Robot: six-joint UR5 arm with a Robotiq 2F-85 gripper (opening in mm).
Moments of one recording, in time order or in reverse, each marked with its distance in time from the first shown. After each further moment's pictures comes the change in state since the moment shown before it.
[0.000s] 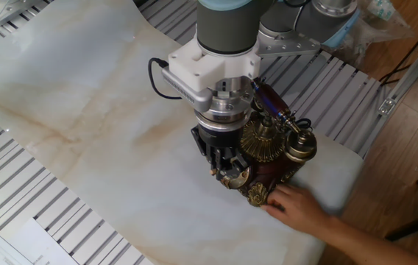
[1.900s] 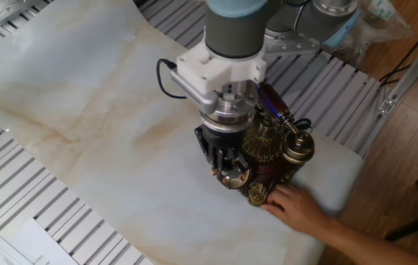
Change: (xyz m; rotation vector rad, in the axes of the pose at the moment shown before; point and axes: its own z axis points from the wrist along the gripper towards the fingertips) arm 0.011 -0.003 0.012 0.040 0.002 0.045
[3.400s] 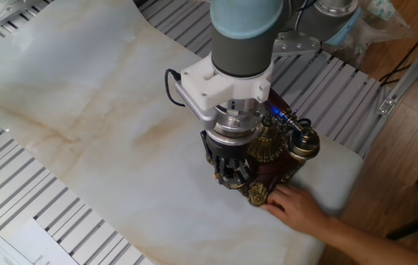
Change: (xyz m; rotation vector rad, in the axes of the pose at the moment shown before) arm 0.002 0.026 0.003 -0.026 0.041 0.136
